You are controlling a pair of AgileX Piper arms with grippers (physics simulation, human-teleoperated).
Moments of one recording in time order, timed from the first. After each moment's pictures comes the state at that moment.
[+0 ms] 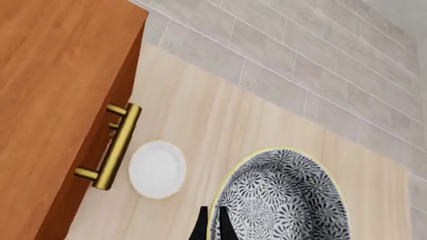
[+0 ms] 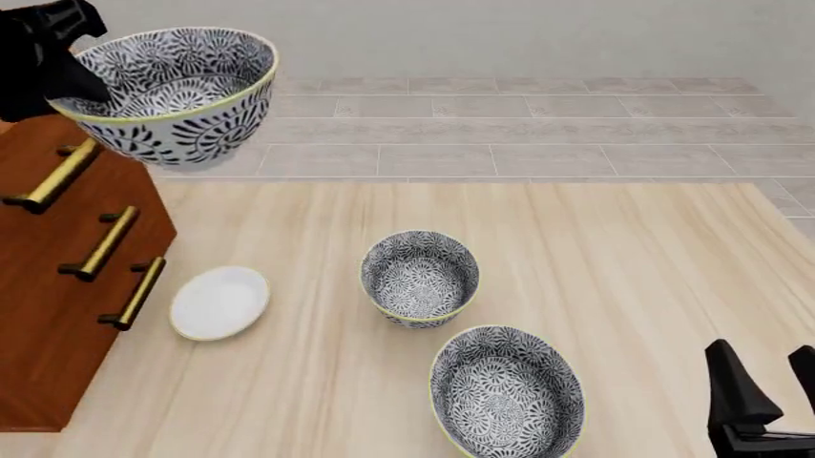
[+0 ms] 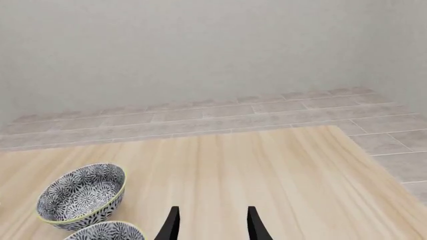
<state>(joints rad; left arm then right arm) -0.08 1.27 -1.62 1.13 -0.53 -0.03 0.04 0.00 -0.02 0.08</state>
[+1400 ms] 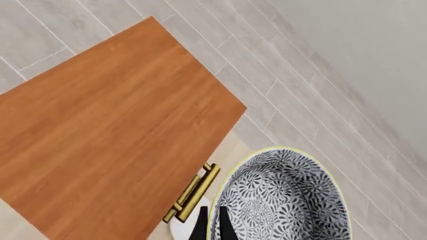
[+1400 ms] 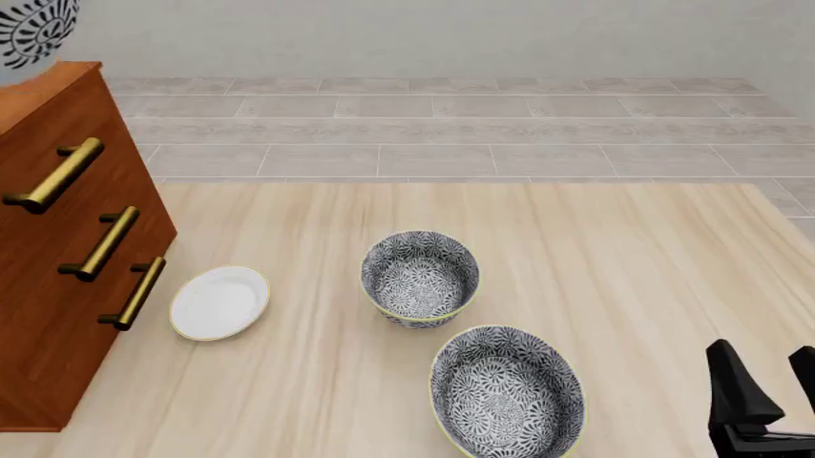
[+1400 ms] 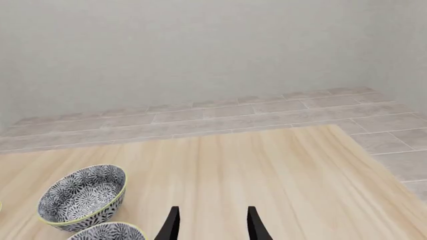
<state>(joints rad) 0.34 1.31 -1.89 1.22 -0.53 -0.03 0.03 0.00 -0.01 0.09</state>
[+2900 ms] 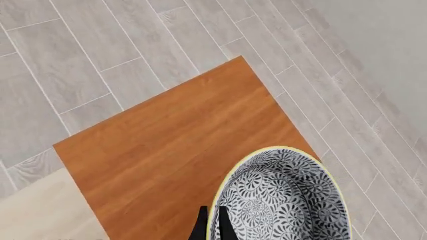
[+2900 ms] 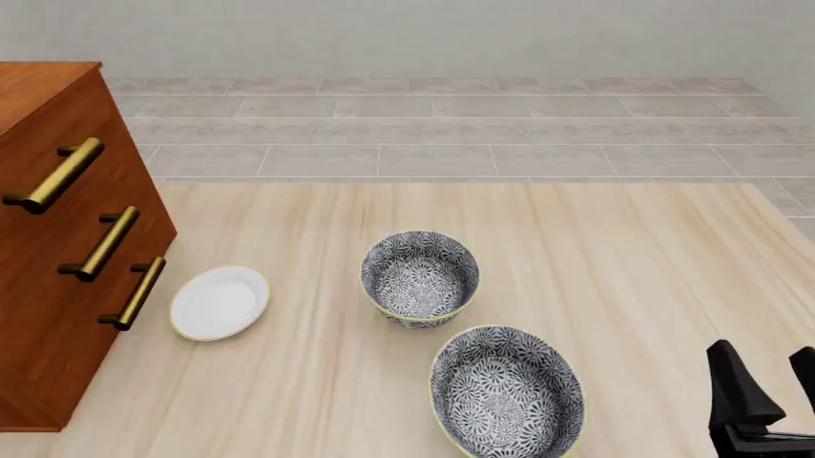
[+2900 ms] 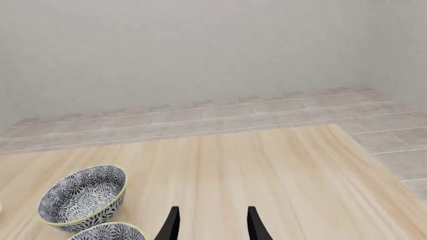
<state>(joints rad) 0.64 1.43 -1.96 1.22 -0.45 -0.04 0.03 0.00 -0.01 0.10</state>
